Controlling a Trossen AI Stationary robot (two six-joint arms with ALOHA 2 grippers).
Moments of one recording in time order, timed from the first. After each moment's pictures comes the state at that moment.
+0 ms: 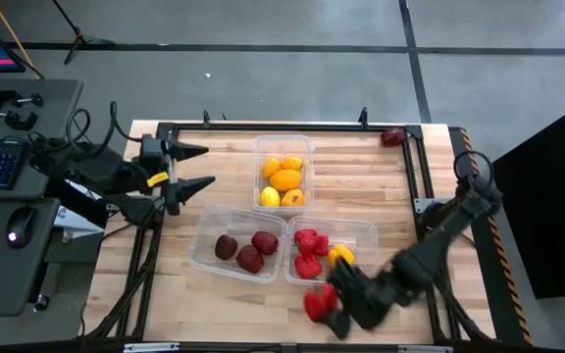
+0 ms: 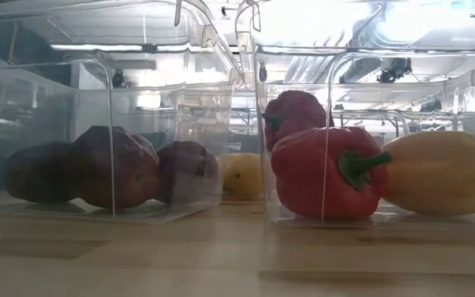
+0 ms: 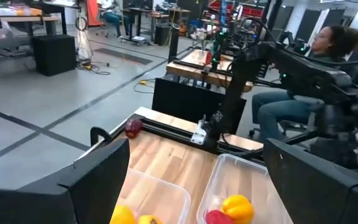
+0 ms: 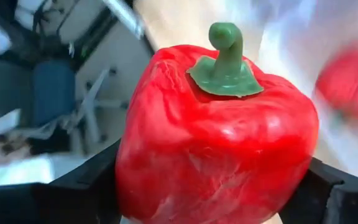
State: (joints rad) left arm -0.43 0.95 1.35 -0.58 -0.73 -0.27; right arm 0.73 1.70 1.59 -0.71 0.29 1.29
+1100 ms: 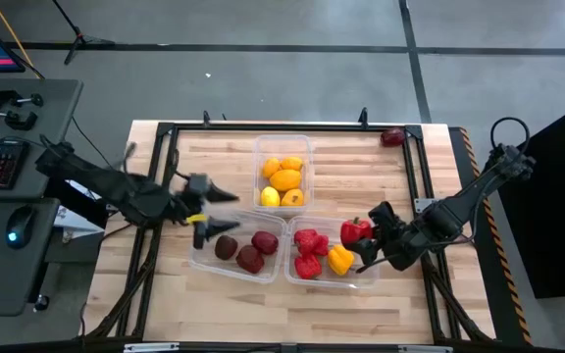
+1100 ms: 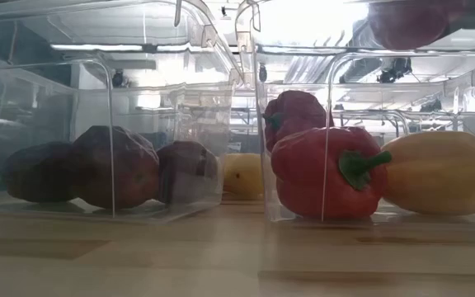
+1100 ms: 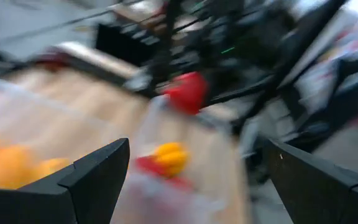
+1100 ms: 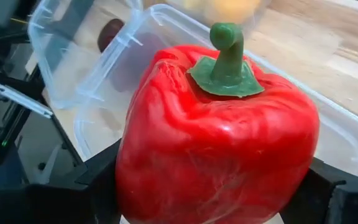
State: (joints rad) left arm -0.43 0.98 0.97 -0.25 -0.47 -0.51; right arm 0.64 1.18 1.05 -0.85 0.52 1.49
